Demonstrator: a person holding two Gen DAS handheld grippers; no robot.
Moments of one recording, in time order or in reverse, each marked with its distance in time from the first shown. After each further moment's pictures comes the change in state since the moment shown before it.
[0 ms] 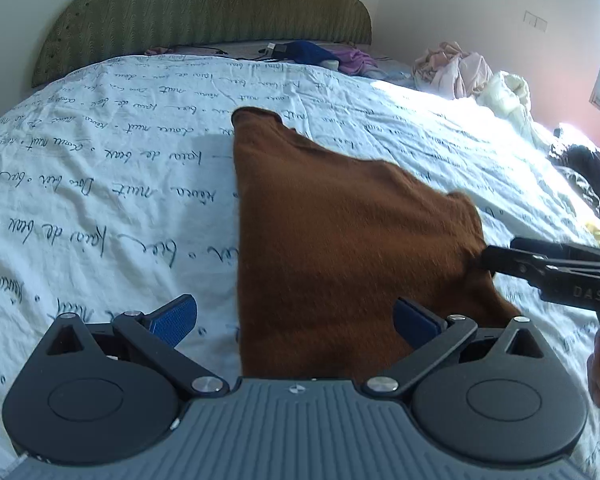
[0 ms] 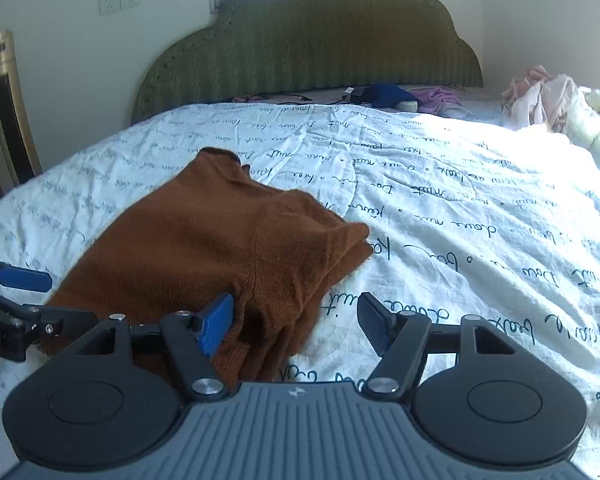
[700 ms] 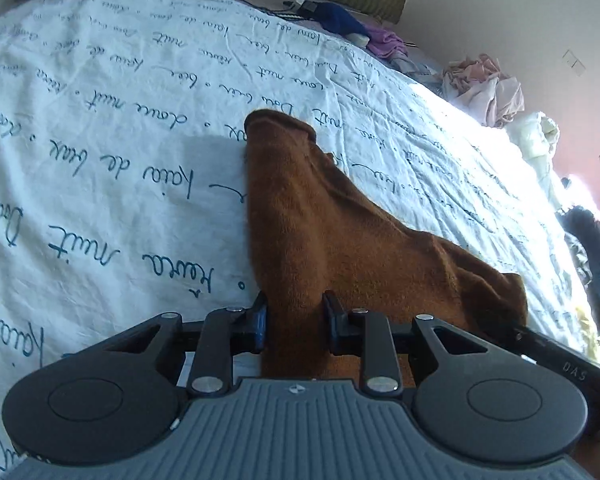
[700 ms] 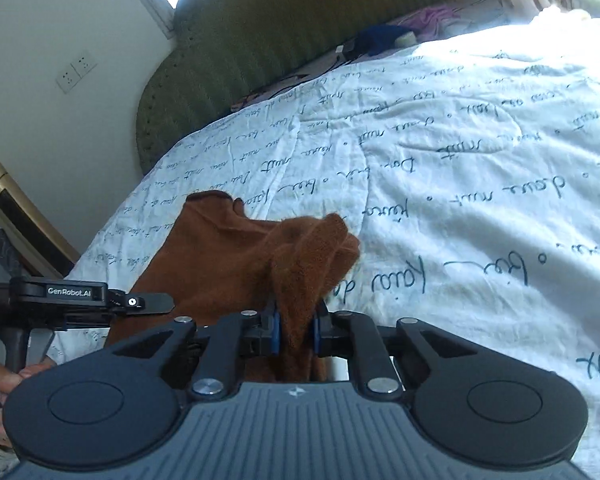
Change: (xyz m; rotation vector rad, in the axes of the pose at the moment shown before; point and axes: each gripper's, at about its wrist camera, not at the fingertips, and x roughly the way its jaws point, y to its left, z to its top) left arm 0.102 0.044 0.086 -0.181 0.159 -0.092; right arm 0.076 -0.050 0.044 0.299 0.066 0.152
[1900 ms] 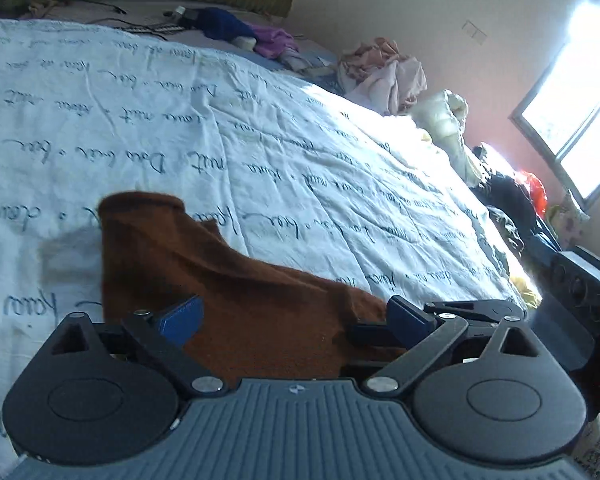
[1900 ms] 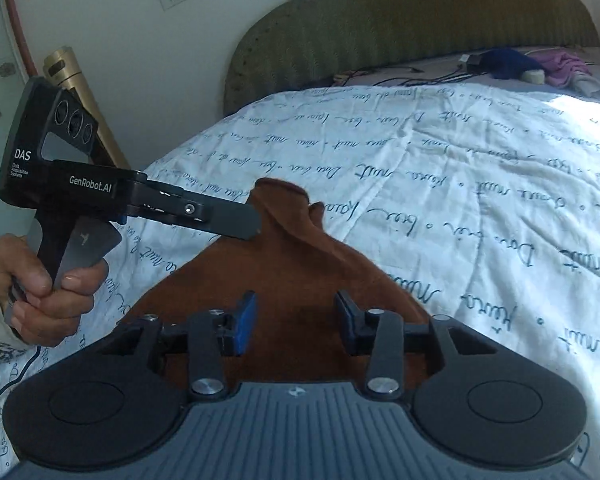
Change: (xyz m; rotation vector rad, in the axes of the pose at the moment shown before) left arm 0.054 -0.029 0.053 0.188 0.032 -0.308; right arm 0.061 0.038 0.033 -0.344 0.143 0.222
